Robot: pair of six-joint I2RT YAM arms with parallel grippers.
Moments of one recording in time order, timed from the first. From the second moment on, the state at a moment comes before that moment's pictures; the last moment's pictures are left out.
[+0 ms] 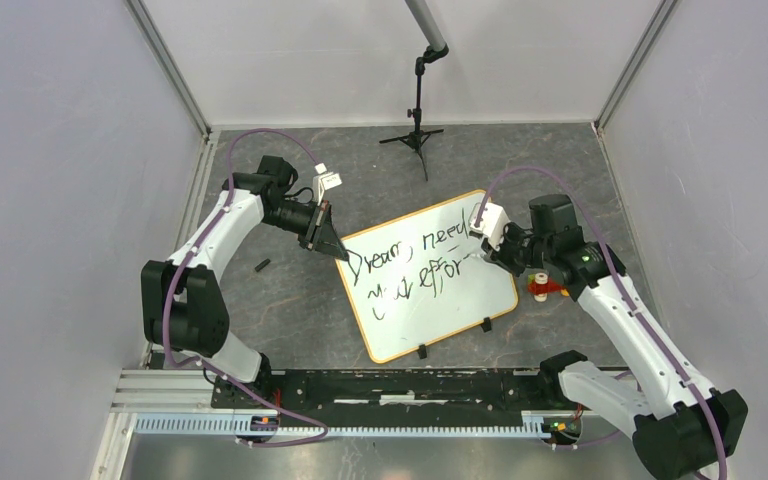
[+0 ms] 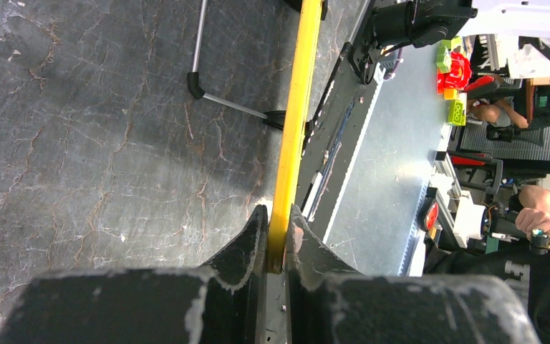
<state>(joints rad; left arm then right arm) -0.18 1.56 1.25 -1.07 1.02 0.38 0.34 0.97 0.89 -0.70 -0.41 -0.69</state>
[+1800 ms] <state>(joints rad) -0.18 1.57 1.25 -1.07 1.02 0.38 0.34 0.96 0.87 -0.78 -0.40 -0.73</state>
